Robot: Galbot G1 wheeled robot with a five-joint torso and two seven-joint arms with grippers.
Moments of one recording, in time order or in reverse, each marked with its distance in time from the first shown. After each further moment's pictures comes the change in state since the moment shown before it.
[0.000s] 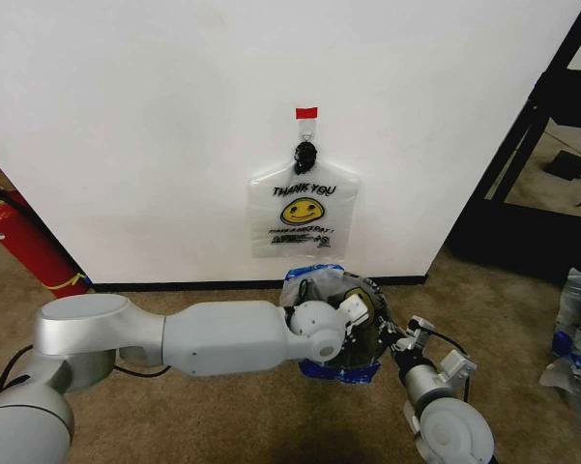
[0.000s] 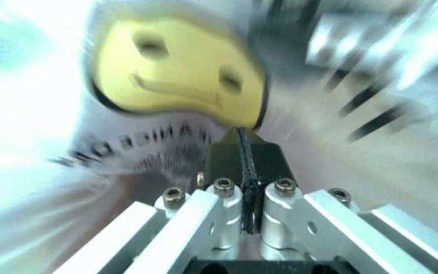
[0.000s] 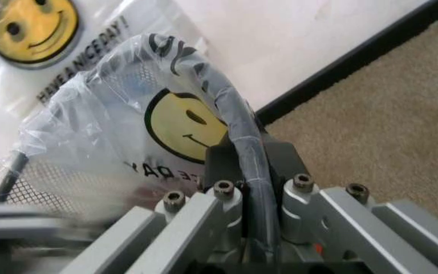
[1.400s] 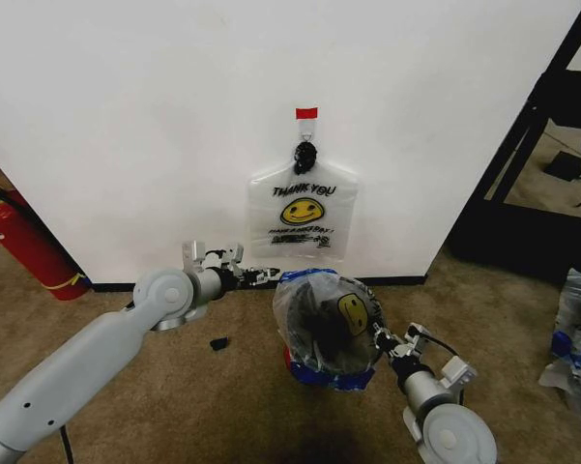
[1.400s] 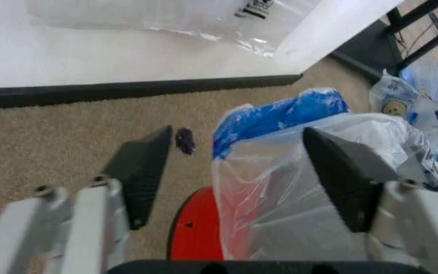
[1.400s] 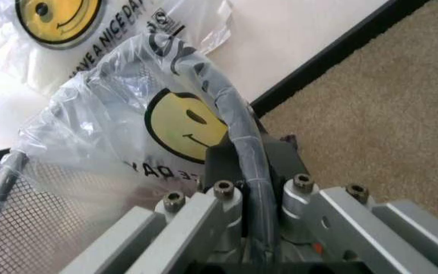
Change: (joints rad) left arm 0.594 0.391 -0.861 -0.026 -0.172 -0.133 0.292; right arm -0.023 -0.018 -0.016 0.019 0.115 -0.030 -0.041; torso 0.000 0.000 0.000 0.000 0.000
